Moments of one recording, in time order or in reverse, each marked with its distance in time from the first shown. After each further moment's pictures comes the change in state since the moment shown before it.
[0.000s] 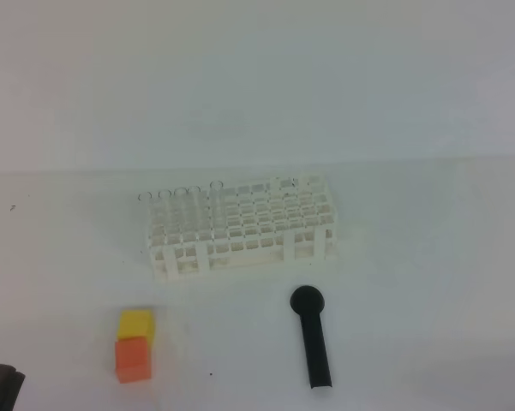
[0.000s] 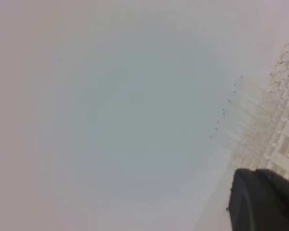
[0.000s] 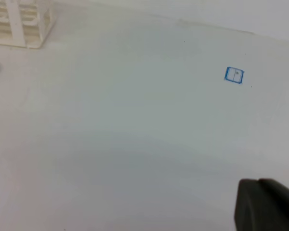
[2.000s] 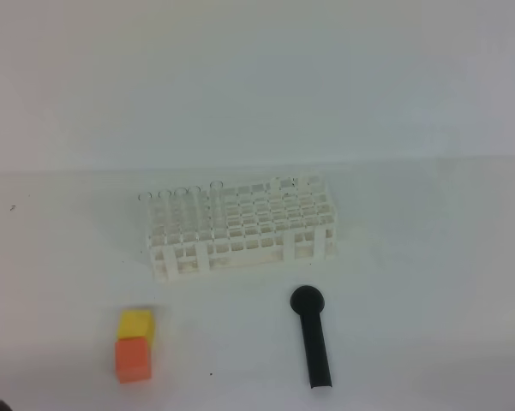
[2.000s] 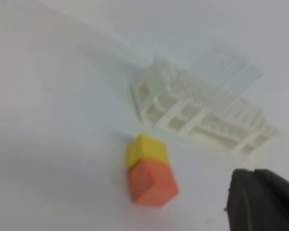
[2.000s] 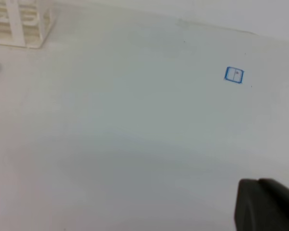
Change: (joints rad) left arm 0.000 0.000 -0.001 -1.674 0.425 0.031; right arm -0.002 0.000 0.000 -0.001 0.001 0.001
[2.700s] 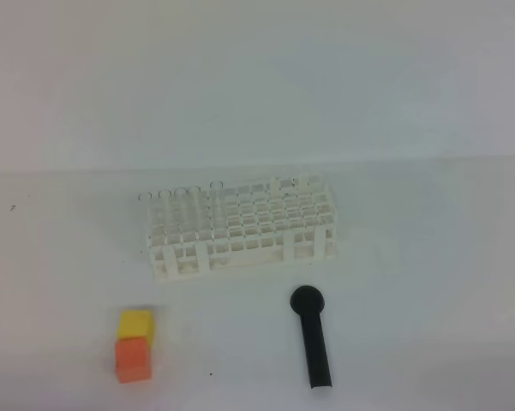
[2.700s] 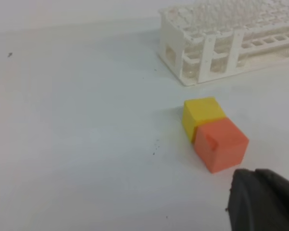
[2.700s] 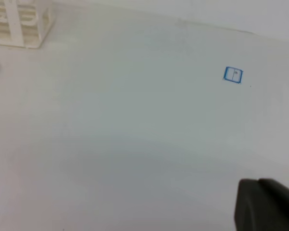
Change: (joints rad) left arm 0.010 0.000 -0.001 -0.044 0.128 0.626; right arm -0.002 0.000 0.000 0.000 0.001 0.000
